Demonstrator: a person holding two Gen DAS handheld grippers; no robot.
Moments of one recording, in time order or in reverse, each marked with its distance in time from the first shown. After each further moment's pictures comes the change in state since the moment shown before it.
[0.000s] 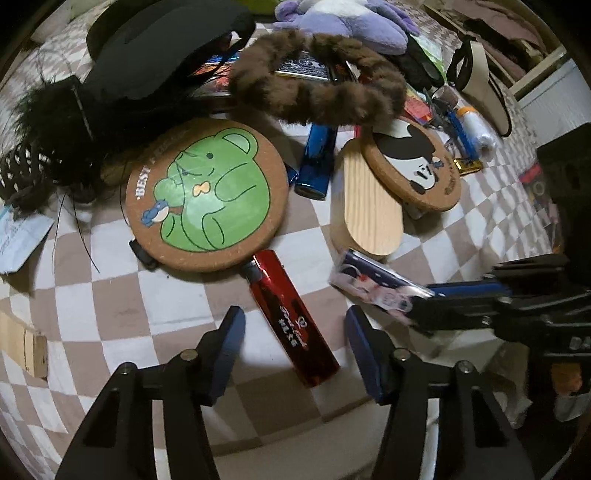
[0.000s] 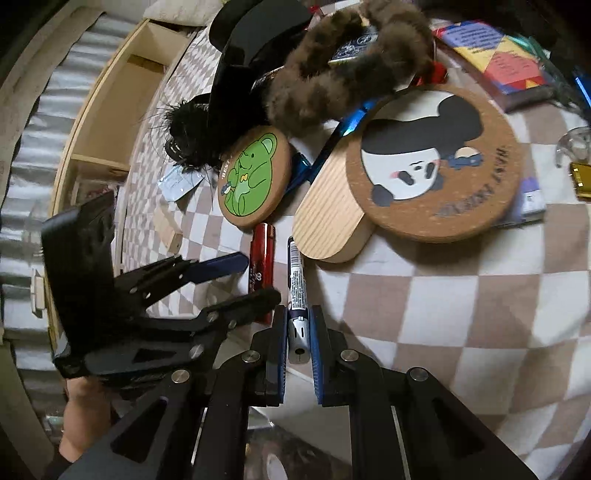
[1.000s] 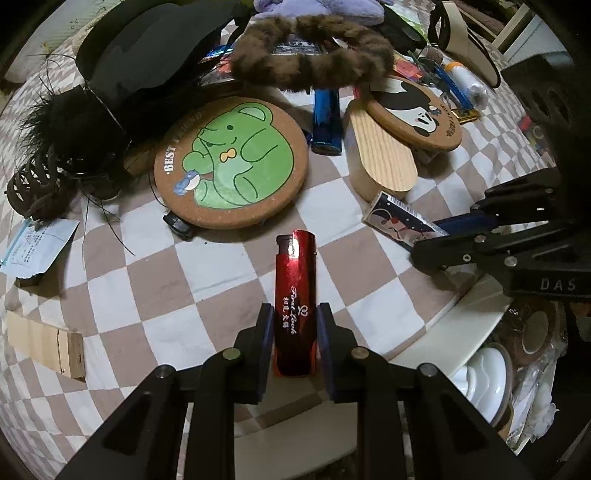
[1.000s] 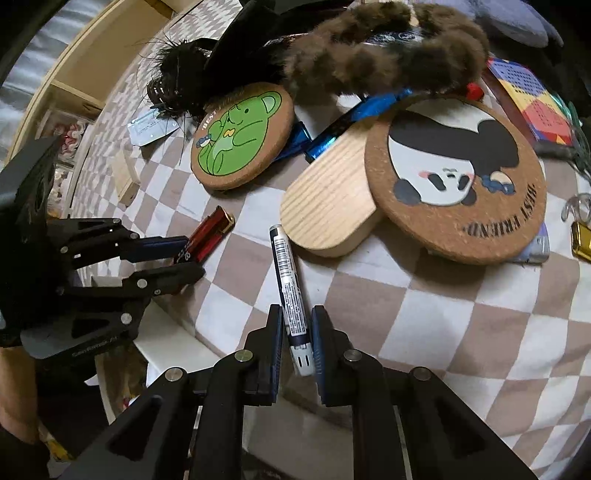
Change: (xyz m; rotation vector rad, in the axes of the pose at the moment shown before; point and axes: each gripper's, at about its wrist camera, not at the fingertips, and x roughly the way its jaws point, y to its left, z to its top) left arm -0.011 0.017 -0.028 0.150 0.044 0.076; right arm 0.030 0.018 0.005 -0.205 0.064 -0.236
